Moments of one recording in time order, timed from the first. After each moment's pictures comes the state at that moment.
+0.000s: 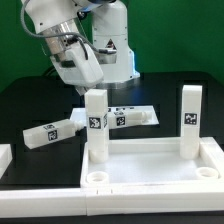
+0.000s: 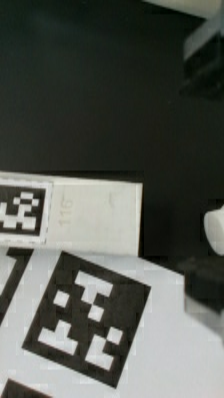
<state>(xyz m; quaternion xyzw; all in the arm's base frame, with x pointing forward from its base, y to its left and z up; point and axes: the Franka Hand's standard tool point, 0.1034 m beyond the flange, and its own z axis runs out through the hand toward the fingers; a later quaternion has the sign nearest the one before) 0.387 -0.066 0.050 -0.81 0.55 0.05 0.17</state>
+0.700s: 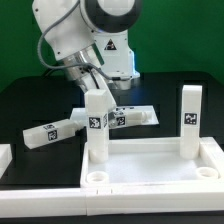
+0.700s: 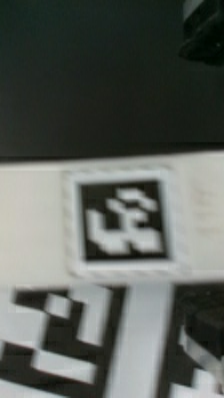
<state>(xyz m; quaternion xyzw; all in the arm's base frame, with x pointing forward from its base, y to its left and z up) 0.385 -0.015 0.008 -0.76 0.62 0.10 0.17</state>
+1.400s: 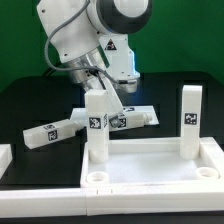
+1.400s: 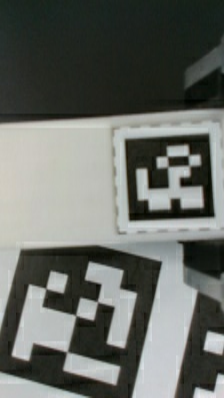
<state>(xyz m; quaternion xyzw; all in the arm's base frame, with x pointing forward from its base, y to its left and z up) 0.384 -0.015 0.008 -0.78 0.60 0.11 0.15</state>
